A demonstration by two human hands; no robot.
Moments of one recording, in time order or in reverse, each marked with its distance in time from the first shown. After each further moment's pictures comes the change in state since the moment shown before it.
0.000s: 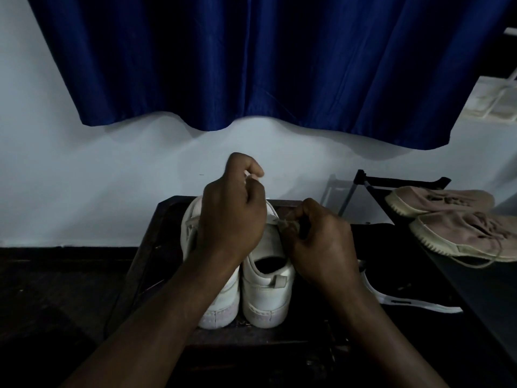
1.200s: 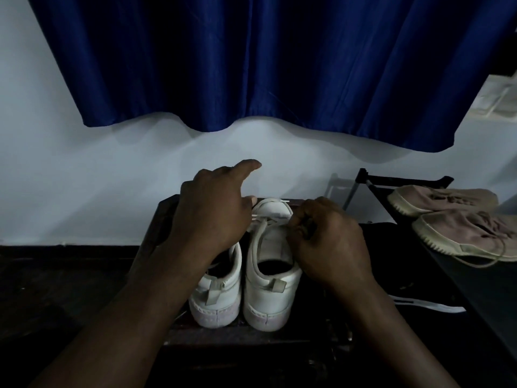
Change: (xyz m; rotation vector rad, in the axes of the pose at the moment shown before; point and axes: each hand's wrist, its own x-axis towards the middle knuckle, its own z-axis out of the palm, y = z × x) left_hand 0.016 -0.018 -0.024 0.495 -0.381 0.013; right_hand 0.001 -0.006 -0.015 -0.109 -0.050 -0.043
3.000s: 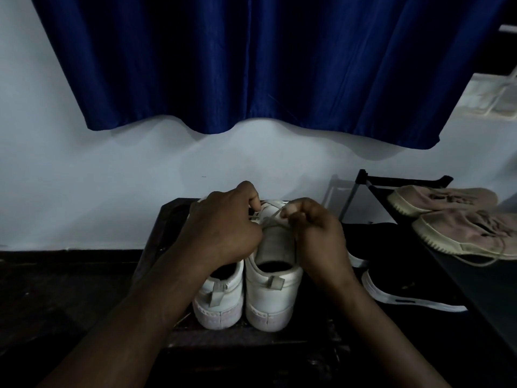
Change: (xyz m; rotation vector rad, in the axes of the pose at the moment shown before) left_hand -0.010 0.009 -0.006 -0.077 -0.206 -0.095; right_hand 0.008 -0.015 0.024 0.683 0.026 0.289
